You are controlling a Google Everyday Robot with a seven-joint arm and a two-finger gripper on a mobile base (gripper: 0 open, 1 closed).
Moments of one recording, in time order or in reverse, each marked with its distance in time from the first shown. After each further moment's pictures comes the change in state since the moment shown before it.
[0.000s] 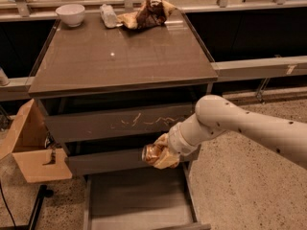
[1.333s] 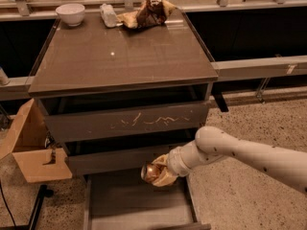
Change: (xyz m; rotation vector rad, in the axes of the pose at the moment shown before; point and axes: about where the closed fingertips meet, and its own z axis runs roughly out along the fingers) arm 0.061 0.017 0.092 -0.035 -0.126 -0.028
